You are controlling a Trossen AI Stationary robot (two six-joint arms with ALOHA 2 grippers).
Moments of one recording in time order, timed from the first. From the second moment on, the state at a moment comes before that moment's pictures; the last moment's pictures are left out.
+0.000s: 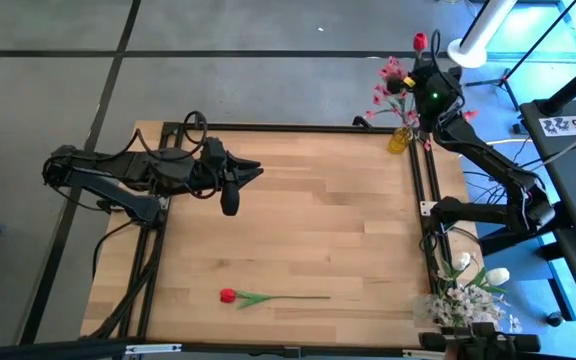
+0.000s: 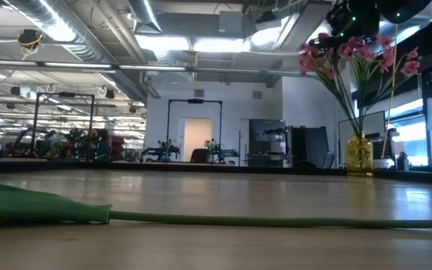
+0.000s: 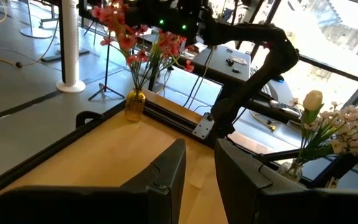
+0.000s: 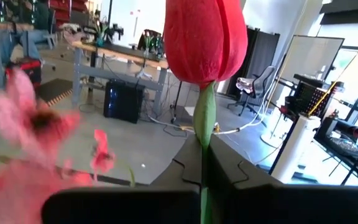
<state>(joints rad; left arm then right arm) -0.16 1.13 1.24 -0.35 -0.52 -0.41 -0.94 1.11 0.96 0.19 0.59 -0.24</state>
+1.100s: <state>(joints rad) -0.16 1.13 1.24 -0.32 -0.53 -0.39 -0.94 1.07 0.94 -0.03 0.55 -0.11</state>
